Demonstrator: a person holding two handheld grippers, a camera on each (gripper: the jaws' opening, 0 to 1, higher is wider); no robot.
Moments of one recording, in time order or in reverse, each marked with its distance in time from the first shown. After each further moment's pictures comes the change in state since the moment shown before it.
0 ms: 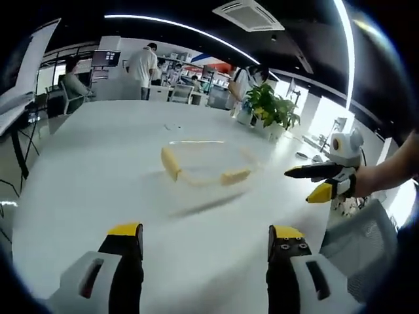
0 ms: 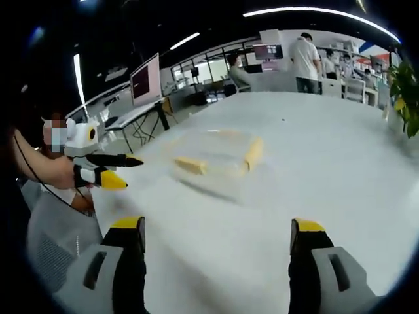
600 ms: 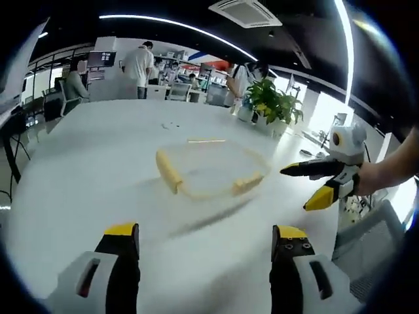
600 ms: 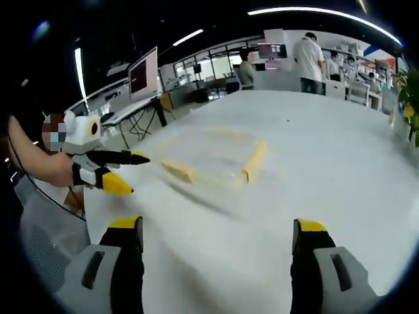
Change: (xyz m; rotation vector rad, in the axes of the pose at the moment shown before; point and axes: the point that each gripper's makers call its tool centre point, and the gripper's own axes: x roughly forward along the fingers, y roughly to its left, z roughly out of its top) left arm 0.043 0.006 0.008 0.021 0.013 -0.010; right arm 0.038 -0.013 0.005 -0.033 0.027 0.005
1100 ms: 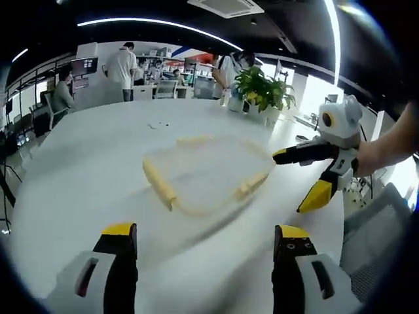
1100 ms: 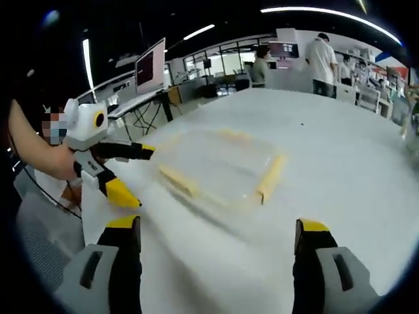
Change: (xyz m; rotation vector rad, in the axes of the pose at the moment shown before) left arm 0.026 -0.001 0.004 0.124 0.047 -0.036; right arm 0.032 0.006 0.017 -0.042 0.015 0.042
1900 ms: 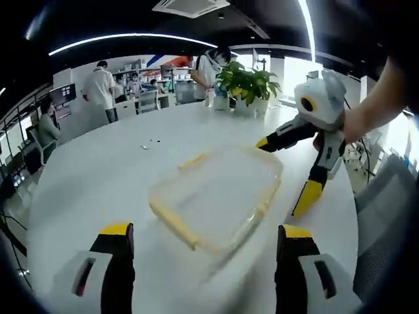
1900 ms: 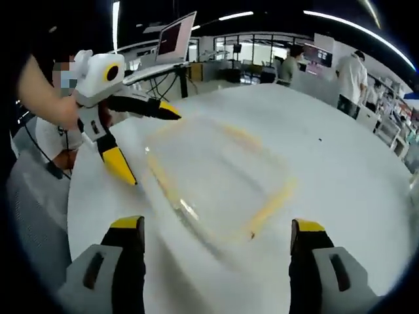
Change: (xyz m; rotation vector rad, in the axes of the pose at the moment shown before) left arm 0.021 0.013 0.024 0.196 0.005 -0.038; right arm 0.028 -0.010 0.009 -0.219 0.102 0.039
